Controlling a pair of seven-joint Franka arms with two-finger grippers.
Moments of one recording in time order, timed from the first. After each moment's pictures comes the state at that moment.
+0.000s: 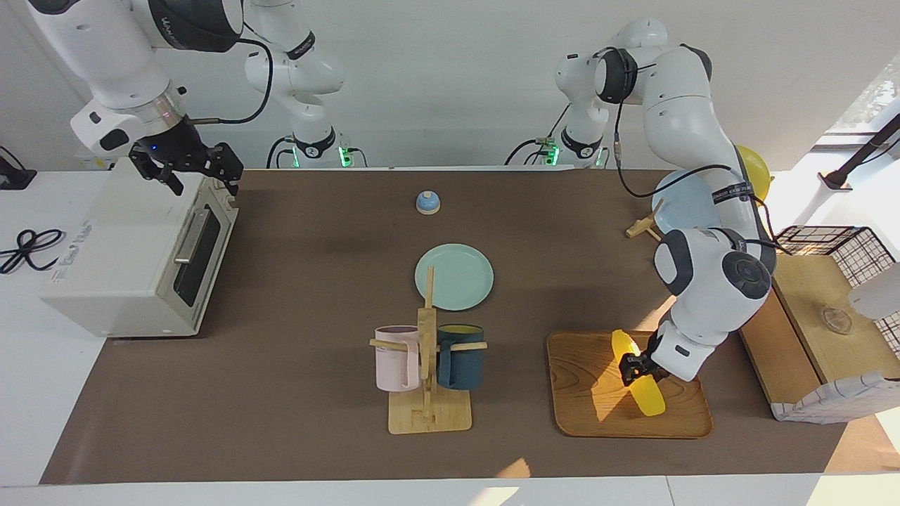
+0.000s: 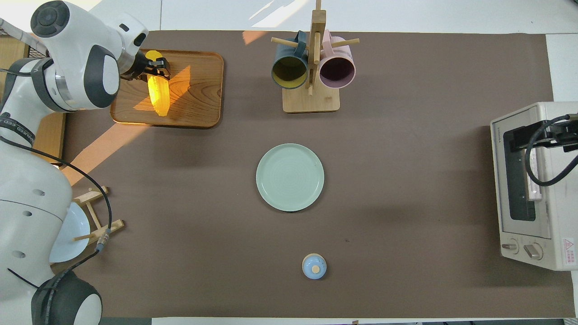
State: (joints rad) left arm -0.17 0.75 0.04 -1.24 -0.14 2.12 -0.07; right arm -0.02 -0.01 -0.04 -1.61 -0.01 1.52 -0.03
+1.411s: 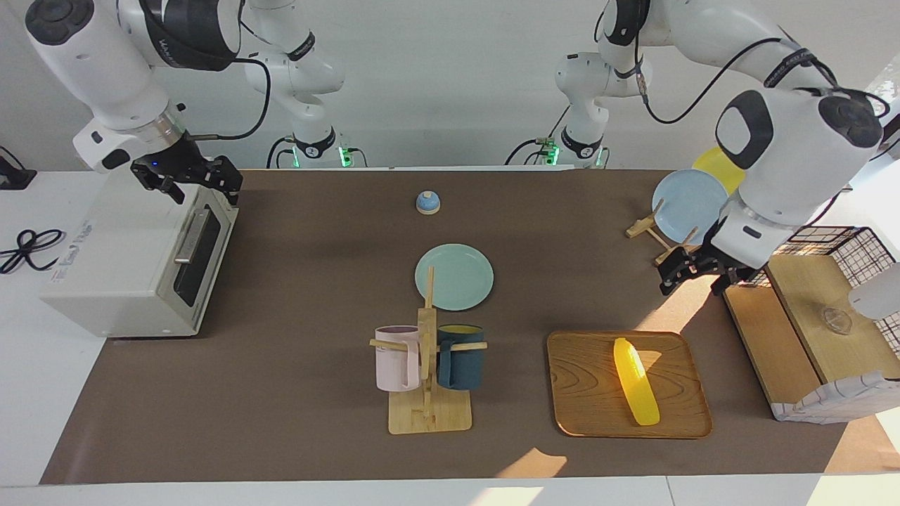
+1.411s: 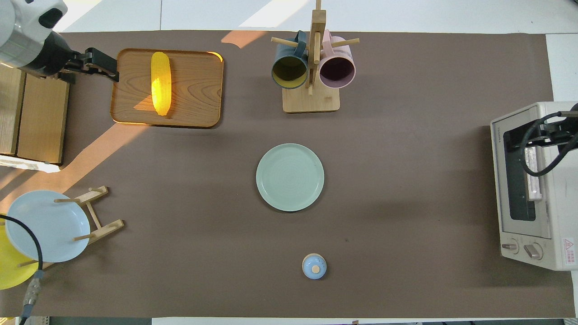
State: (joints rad) left arm -0.16 0.34 0.08 -1.26 -0.09 1.64 -0.02; right arm -0.02 0.02 -0.05 -1.61 -0.01 1.51 -0.03
